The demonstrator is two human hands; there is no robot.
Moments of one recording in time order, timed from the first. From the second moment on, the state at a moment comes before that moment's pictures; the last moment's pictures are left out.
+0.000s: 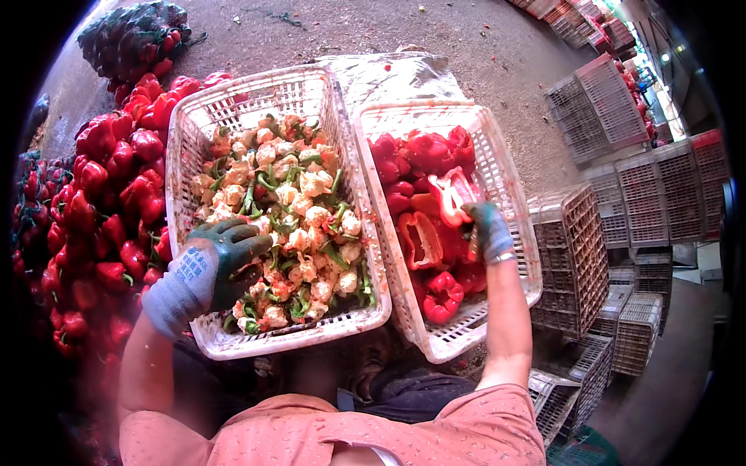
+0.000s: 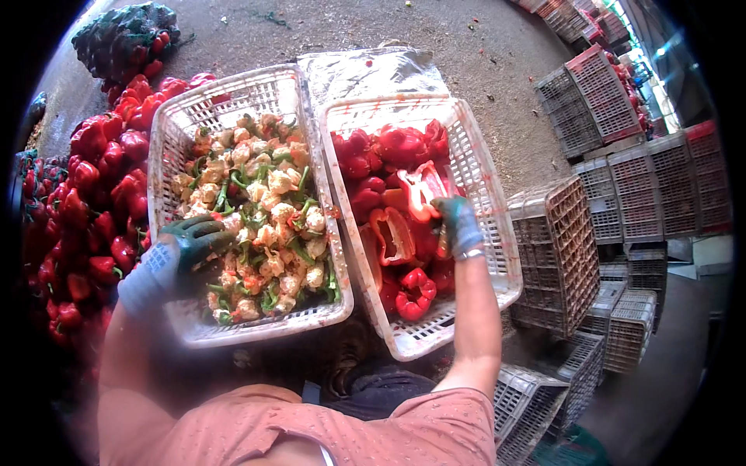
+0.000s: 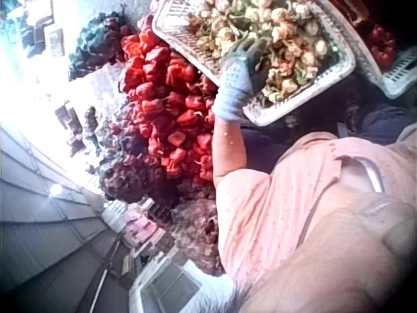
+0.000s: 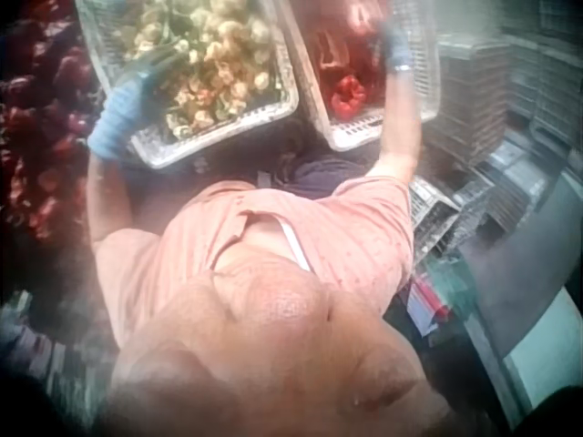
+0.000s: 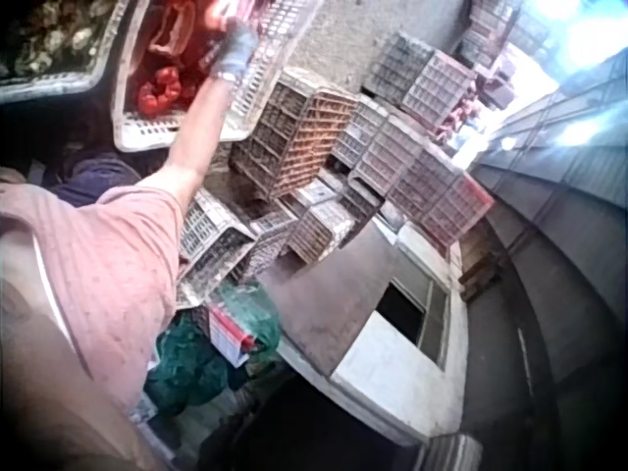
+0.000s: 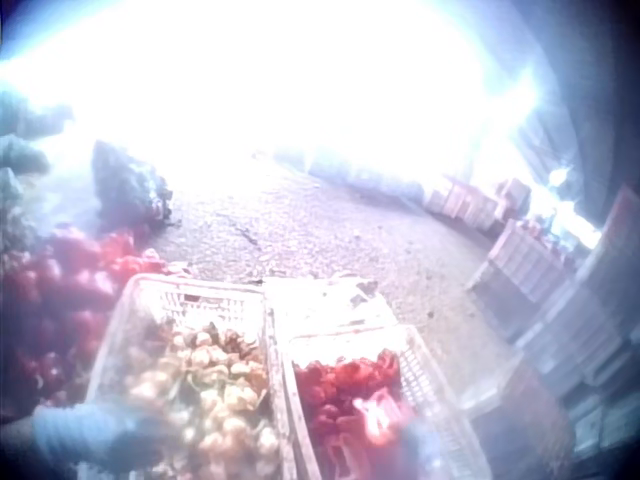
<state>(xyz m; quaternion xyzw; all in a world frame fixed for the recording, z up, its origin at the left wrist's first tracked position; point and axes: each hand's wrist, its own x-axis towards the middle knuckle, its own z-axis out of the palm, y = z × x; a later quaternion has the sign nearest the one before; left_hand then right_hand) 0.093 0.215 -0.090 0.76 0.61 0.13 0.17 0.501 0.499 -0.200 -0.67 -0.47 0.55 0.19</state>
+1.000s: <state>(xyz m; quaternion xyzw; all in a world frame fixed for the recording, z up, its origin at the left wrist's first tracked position) -0.053 -0.161 -0.198 0.04 0.92 0.40 -0.02 0.417 0.406 -0.084 -0.51 -0.56 0.63 0.14</state>
